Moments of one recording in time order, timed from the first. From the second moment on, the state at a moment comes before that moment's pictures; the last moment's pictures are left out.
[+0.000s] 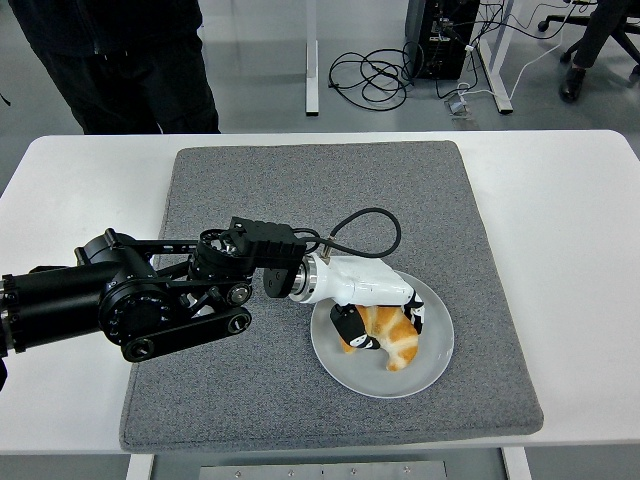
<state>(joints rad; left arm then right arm) -1.17 0.14 -0.06 -1.21 1.55 -0.18 -0.12 -0.10 0.00 -0.01 0.13 -0.09 -0.05 0.22</state>
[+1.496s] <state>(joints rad) -1.42 0.36 -0.10 -1.36 1.22 -0.21 -0.11 -0.10 0.00 -0.01 0.13 -0.09 -0.05 0.22</state>
